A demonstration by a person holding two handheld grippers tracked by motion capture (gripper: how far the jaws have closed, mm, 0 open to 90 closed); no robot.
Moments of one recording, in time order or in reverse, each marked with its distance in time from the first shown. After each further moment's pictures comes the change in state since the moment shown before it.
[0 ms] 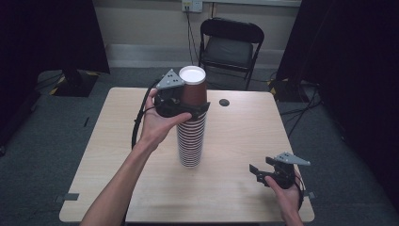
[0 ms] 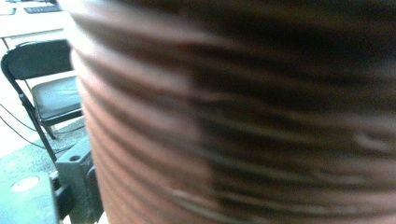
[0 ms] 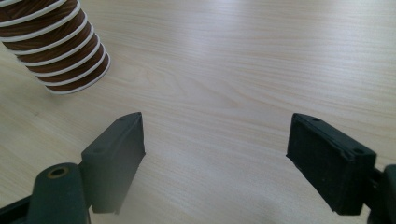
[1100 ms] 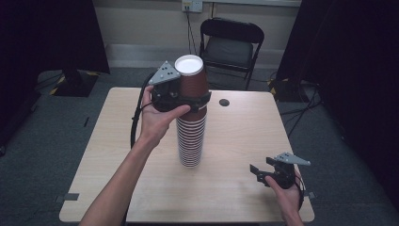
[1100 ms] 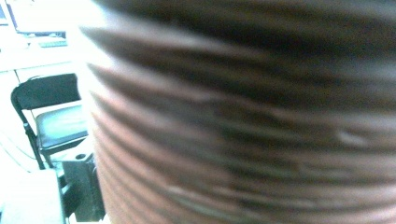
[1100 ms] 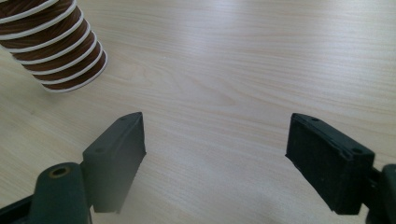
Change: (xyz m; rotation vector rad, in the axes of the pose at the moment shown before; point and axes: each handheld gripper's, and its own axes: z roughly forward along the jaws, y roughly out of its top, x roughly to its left) left arm -0.006 0.020 -0.013 -0.135 0.006 -0.001; right arm -0.002 -0.001 0.000 0.005 -0.005 0.004
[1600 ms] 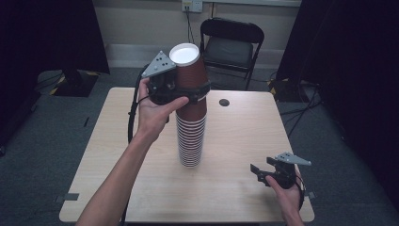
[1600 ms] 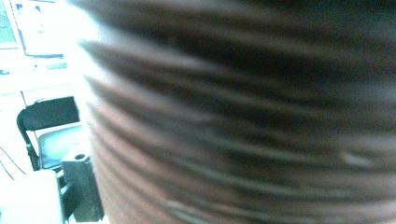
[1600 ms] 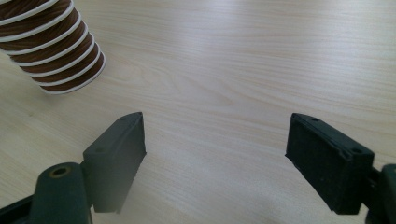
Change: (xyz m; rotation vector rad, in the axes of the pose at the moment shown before) left arm -0.001 0.022 -0.009 -0.081 0.013 0.007; right arm -0.001 0.000 -0.001 -0.001 -0.005 0.005
